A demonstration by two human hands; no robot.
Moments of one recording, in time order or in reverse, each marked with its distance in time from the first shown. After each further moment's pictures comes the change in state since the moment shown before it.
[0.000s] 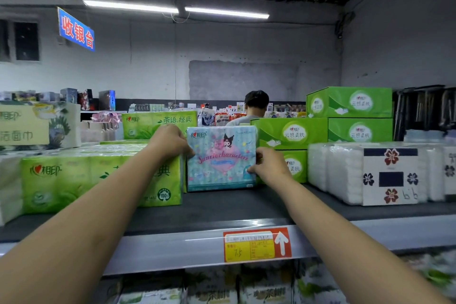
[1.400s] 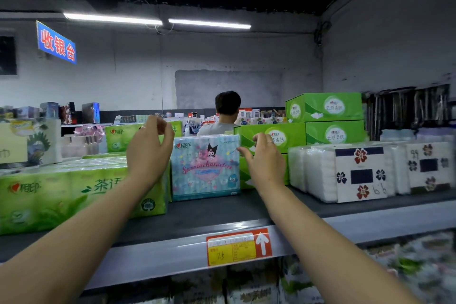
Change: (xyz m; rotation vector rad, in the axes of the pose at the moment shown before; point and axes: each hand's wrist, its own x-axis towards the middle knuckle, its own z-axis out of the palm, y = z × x) left_hand -0.044 0.023 0.003 -0.120 0.630 0.331; right_hand -0.019 -0.011 -0.025 -0.257 0.486 -0.111
